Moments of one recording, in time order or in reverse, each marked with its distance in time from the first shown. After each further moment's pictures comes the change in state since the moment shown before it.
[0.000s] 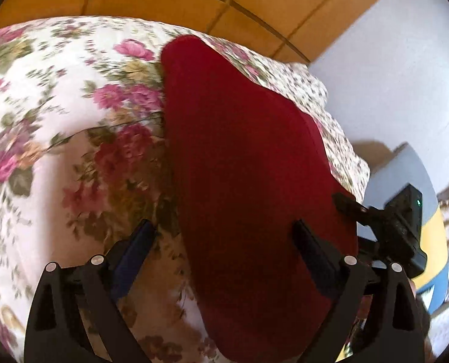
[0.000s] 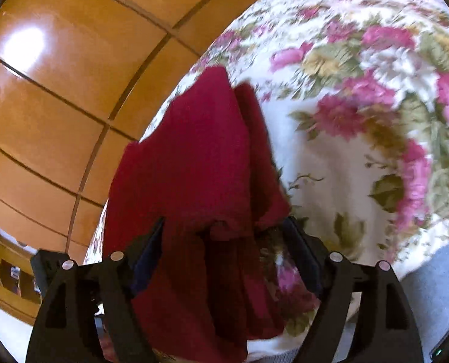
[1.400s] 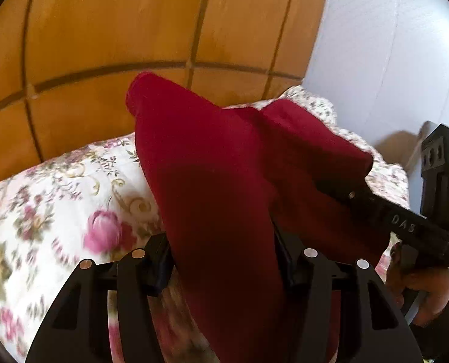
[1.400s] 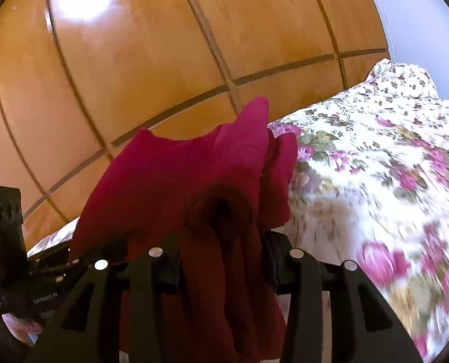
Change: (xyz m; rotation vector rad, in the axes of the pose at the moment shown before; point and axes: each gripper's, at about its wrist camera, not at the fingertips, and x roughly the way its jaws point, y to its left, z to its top) left arm 0.065 -0.030 0.170 0.339 -0.171 0.164; right arm 0.090 0.098 0.135 -0.421 -0.261 -0.128
